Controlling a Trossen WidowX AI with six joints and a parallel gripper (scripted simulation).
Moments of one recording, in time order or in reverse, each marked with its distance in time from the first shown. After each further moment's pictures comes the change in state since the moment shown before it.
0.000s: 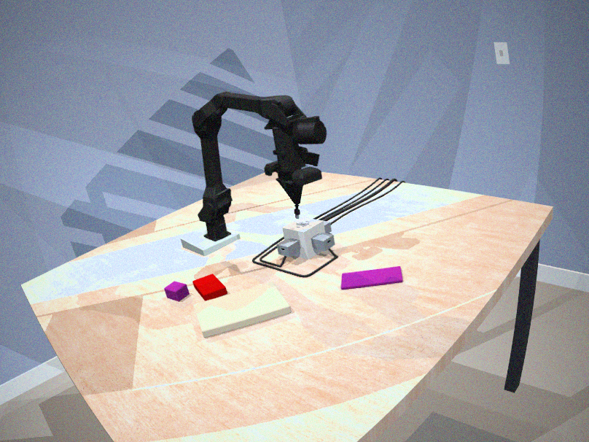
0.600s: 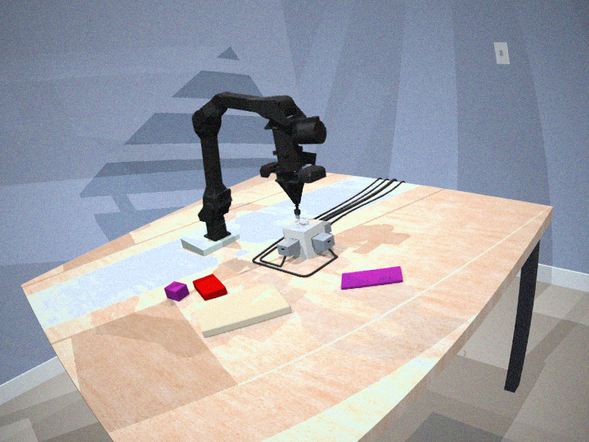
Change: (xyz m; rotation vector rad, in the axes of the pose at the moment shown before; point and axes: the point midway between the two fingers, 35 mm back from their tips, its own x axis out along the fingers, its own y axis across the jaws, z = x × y) arm 0.000 0.000 0.000 -0.209 0.000 0.000
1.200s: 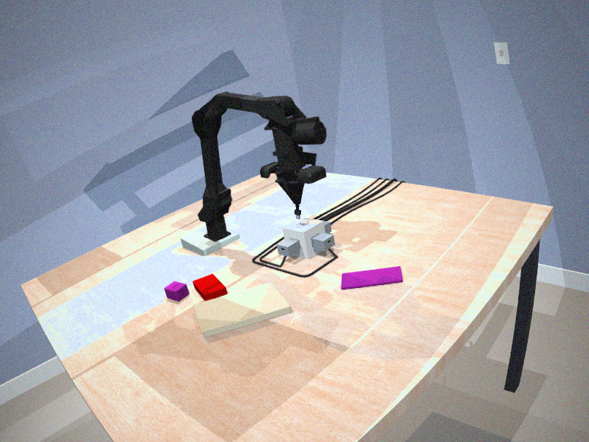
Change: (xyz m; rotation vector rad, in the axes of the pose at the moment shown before) arm 0.001 0.000 0.001 -0.002 -0.007 -0.001
